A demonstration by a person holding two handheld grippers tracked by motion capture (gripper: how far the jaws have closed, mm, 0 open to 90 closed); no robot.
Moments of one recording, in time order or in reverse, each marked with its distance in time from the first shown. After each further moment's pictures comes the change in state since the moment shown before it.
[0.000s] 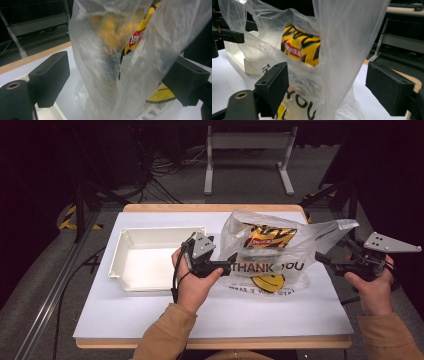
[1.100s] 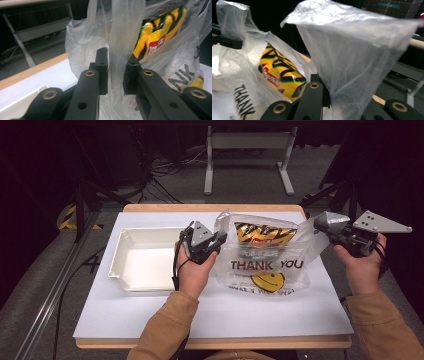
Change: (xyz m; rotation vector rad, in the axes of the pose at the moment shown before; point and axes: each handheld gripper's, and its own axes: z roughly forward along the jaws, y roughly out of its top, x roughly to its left) left arm 0.023 0.005 0.012 -0.005 0.033 0.035; right arm -0.004 0.039 0.031 -0.051 -0.117 -0.136
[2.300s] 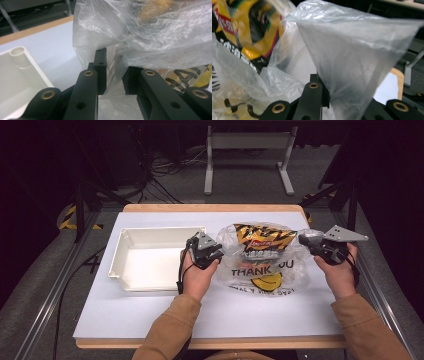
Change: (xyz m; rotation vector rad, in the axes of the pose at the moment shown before) left arm 0.006 -0.044 0.037 0.169 -0.029 -0.064; right arm 0.001 -0.074 0.047 0.190 -0.025 0.041
